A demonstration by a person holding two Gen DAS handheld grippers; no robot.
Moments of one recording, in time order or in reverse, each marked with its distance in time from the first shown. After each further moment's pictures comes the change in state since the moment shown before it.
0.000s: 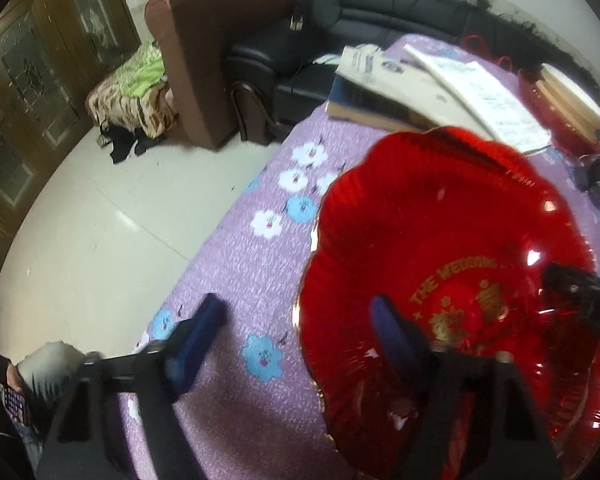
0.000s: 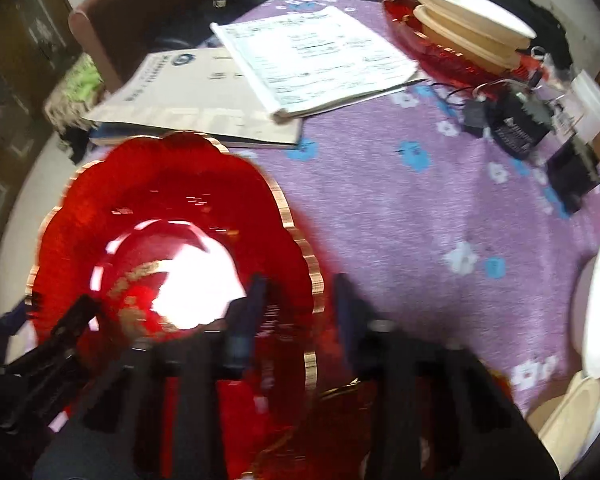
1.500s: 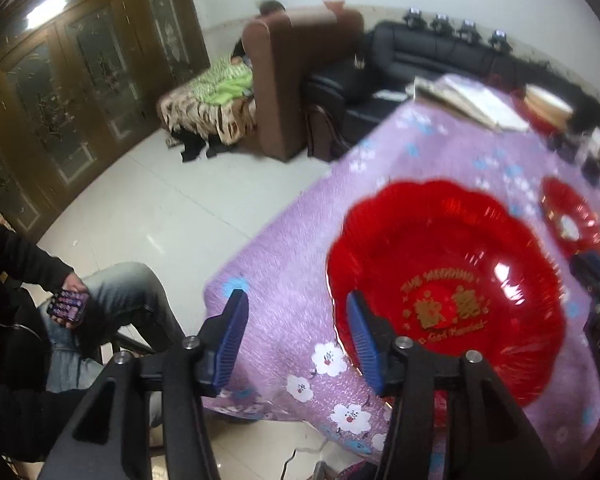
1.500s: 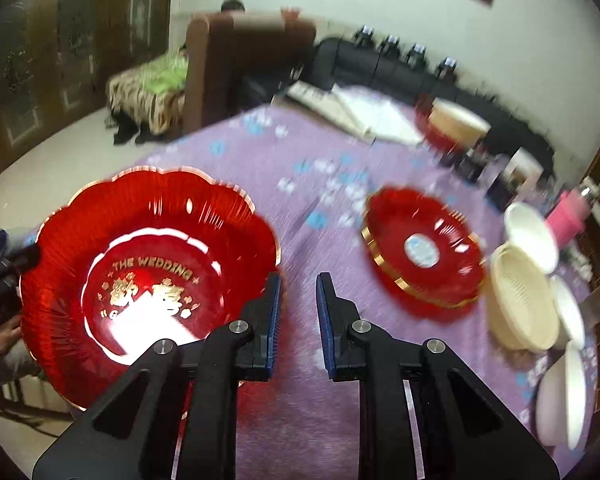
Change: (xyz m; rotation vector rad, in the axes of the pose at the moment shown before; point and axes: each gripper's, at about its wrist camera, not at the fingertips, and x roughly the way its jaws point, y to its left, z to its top) left arm -0.160 0.101 -0.197 -0.107 -0.177 0.129; right arm -0.151 0.081 -0.265 -0.337 -0.407 -0.107
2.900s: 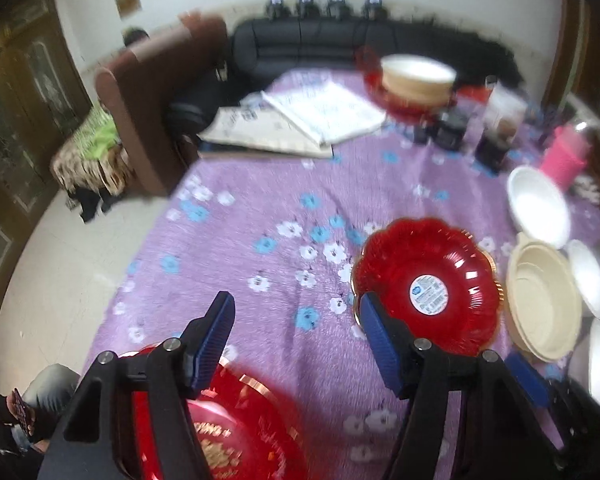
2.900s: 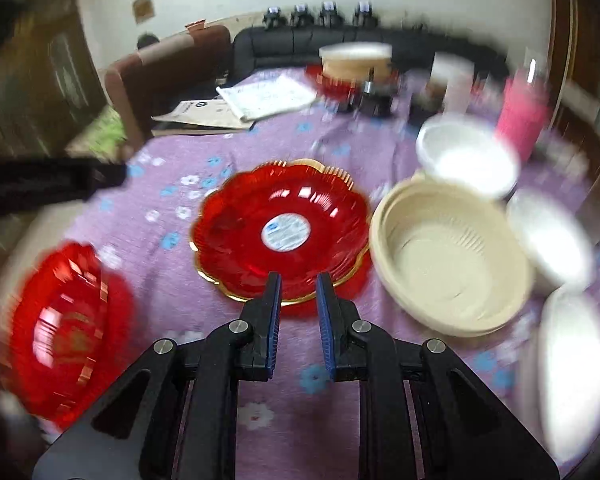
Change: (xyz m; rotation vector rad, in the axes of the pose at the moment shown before) left arm 0.028 -0.226 0.107 0.297 0.083 -0.266; right arm 0.034 -0.173 -0.020 0.429 0.084 0.093
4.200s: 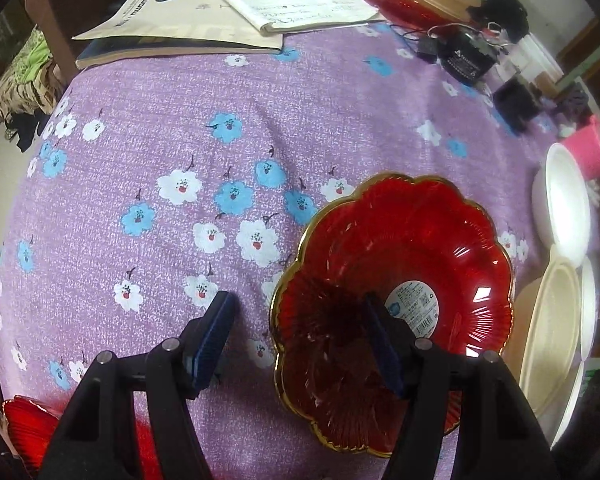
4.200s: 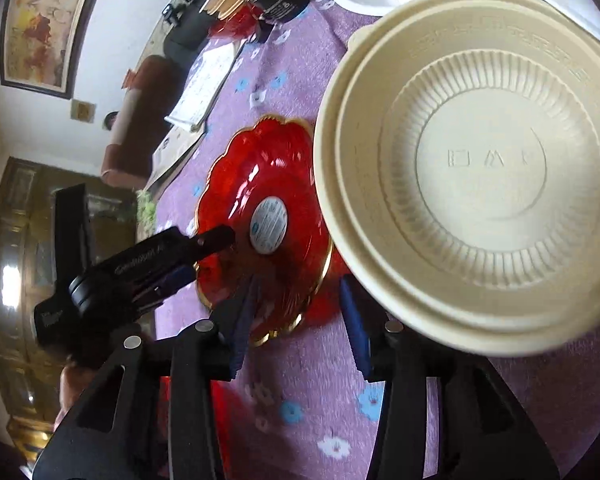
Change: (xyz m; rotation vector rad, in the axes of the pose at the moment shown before) left arm 0.106 -0.027 0.026 -0.063 0.357 -0.196; right arm 0.079 -0.075 0.005 0.633 0.251 0.349
